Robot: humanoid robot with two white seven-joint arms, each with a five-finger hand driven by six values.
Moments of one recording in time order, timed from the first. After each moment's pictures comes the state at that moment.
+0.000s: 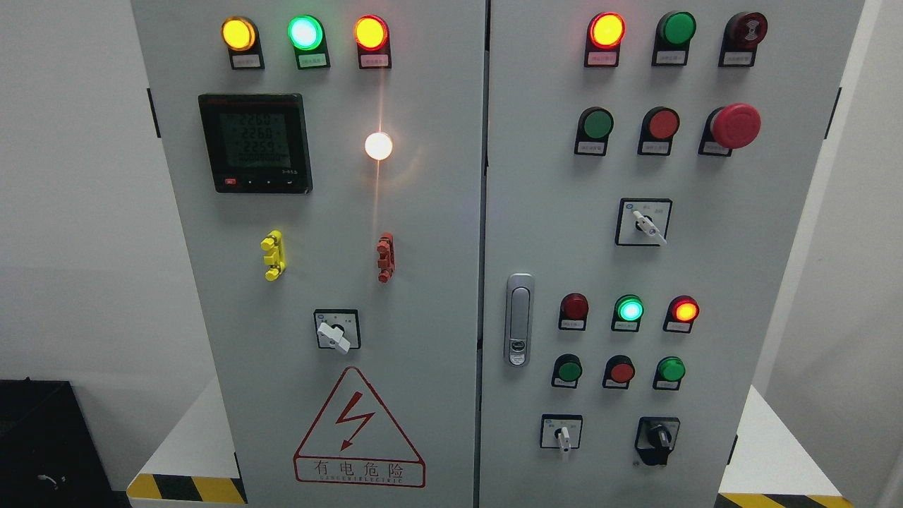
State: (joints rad) left arm 0.08 -0.09 -0.10 -0.09 0.08 -0.06 0.03; right arm 0.24 0.12 -0.20 -2.00 0.23 -0.04 0.17
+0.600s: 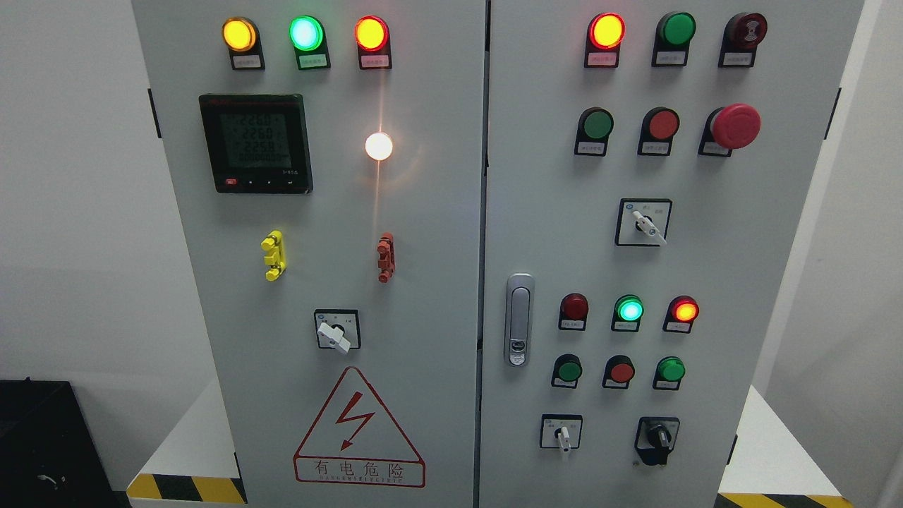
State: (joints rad) left arm 0.08 -0.09 -0.10 -0.09 0.08 -0.06 0.03; right arm 0.33 0.11 -0.22 -2.06 -0.27 -0.06 0.43
